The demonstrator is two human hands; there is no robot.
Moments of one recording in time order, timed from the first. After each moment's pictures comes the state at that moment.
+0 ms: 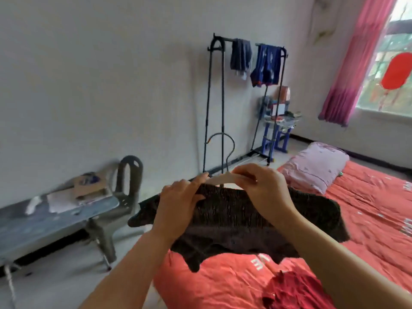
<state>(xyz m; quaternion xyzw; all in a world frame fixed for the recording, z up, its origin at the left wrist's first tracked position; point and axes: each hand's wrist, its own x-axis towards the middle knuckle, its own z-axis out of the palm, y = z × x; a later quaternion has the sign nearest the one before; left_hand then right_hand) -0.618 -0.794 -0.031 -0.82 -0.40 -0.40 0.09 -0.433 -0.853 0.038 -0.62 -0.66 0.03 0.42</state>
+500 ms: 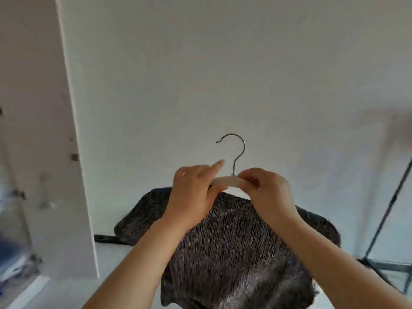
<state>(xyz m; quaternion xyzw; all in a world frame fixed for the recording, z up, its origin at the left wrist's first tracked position) -1.042 -0.936 0.096 -0.63 -0.61 -0.37 0.30 -0.883 -0.871 0.127 -0.34 -0.85 0.13 0.40</state>
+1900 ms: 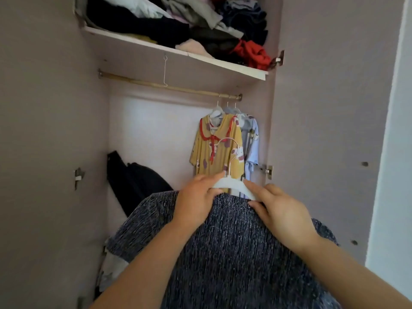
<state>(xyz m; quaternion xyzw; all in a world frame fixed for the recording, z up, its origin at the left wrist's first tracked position) -1.728 -1.149 0.155 -0.17 -0.83 -0.31 0.43 -1.732 -0.948 0.151 0.30 -0.81 0.06 0.50</state>
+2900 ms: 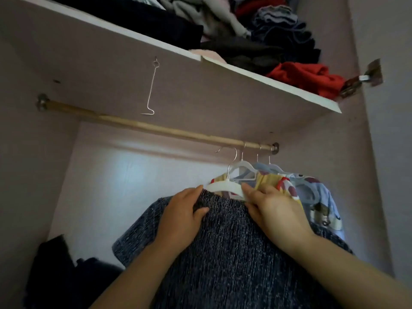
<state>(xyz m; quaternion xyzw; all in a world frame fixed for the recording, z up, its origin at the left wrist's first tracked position) -2.167 -1.311 0.286 -0.15 -0.82 -0.25 0.49 -2.144 -1.104 0.319 0.24 -0.83 -0.02 0.51</state>
